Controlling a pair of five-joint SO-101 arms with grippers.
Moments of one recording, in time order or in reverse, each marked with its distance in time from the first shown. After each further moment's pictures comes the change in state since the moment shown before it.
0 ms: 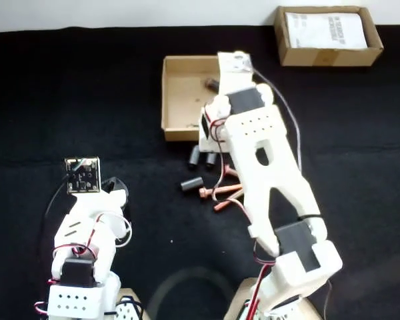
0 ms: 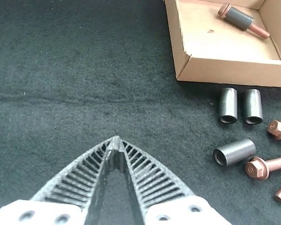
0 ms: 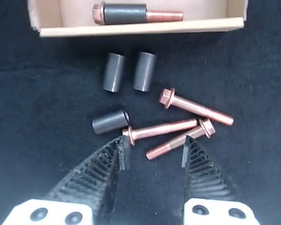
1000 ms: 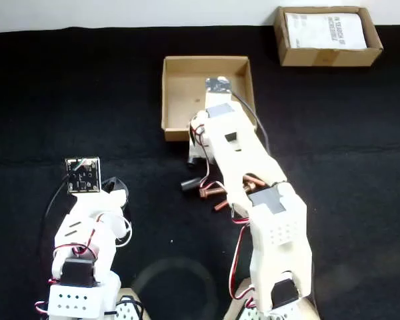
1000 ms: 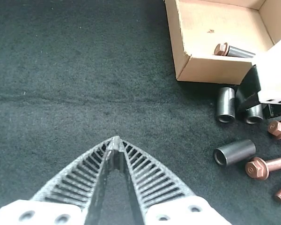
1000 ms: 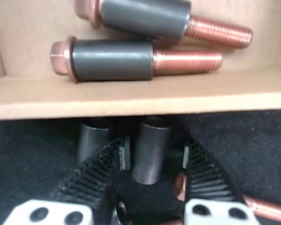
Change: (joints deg) left arm 0.0 0.0 0.0 0.0 0.0; right arm -0.2 26.2 -0.1 -22.2 -0.8
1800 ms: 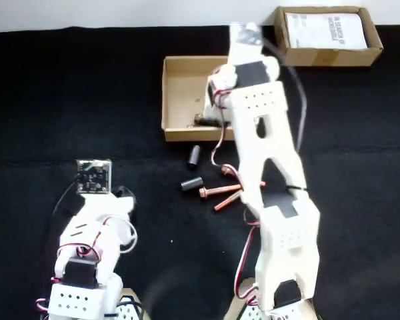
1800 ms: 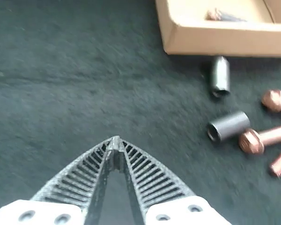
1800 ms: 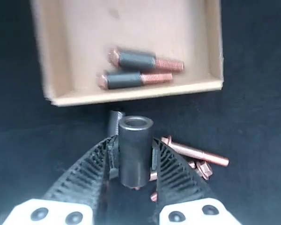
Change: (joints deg) left arm 5.0 0.0 0.0 5.5 0.0; right arm 3.4 -7.6 -40.1 33.5 0.0
